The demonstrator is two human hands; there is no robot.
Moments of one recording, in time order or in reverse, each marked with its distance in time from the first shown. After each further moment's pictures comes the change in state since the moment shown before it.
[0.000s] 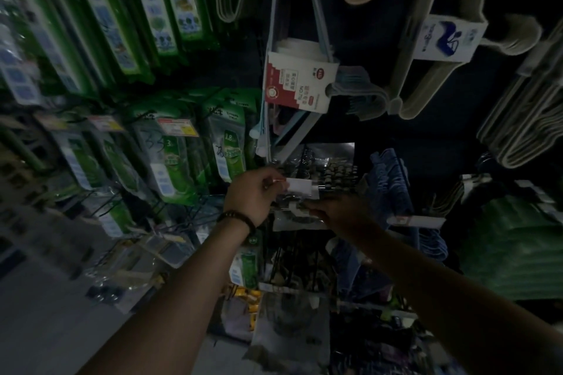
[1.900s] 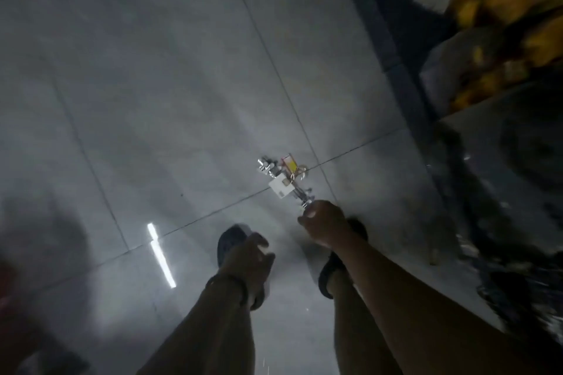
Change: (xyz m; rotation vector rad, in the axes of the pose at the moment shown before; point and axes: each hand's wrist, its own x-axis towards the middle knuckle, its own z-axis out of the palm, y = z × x) left_hand -0.766 -0.502 0.181 -0.344 -0.424 -1.540; right_hand -0.328 -0.528 0.563 0.289 -1.425 -0.029
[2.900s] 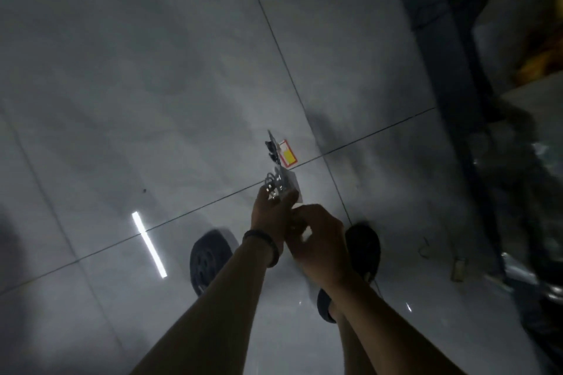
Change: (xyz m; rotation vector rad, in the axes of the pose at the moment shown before) left_hand 0.190 0.039 0.068 -1.252 0.120 -0.132; right_hand 0.093 0.064 0.104 0.247 0.518 -0.539
